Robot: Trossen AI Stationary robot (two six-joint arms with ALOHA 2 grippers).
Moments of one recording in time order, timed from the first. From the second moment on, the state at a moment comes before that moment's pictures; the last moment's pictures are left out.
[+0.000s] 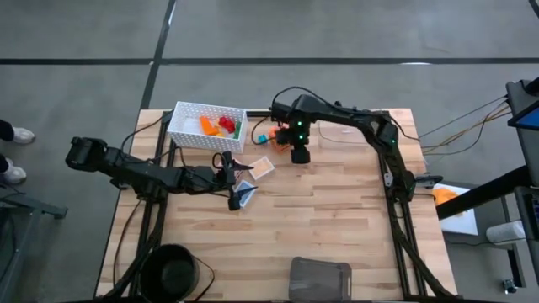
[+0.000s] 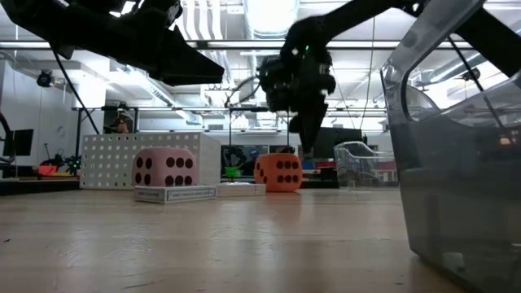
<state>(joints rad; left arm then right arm) -0.13 1.26 0.48 0.50 -0.35 0.10 -0.43 2.16 1.89 -1.35 -0.30 -0.41</state>
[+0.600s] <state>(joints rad) -0.13 1.26 0.48 0.49 -0.35 0.10 -0.19 2.10 1.89 -1.09 0.19 -0.44</state>
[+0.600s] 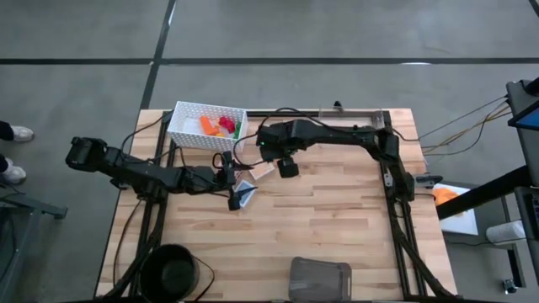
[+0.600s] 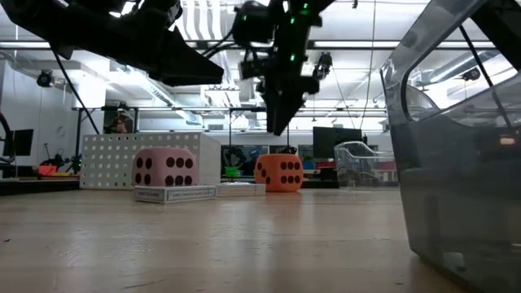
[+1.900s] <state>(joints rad) -0.13 1.26 0.48 0.50 -0.35 0.11 -0.39 2.25 1.90 -1.02 0.20 -0.47</state>
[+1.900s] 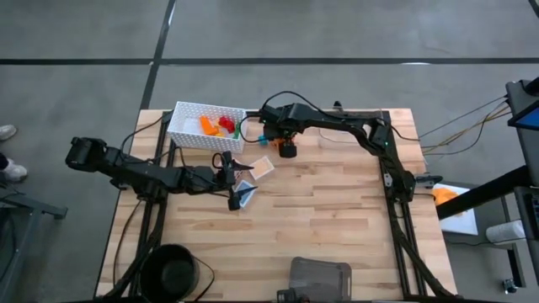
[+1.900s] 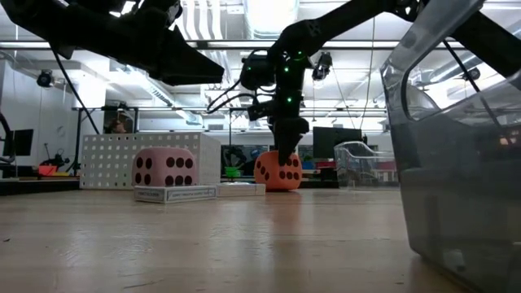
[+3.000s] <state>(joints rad) -0.13 1.26 0.48 0.50 -0.35 0.10 -0.39 2.26 2.00 -1.12 0.23 -0.47</state>
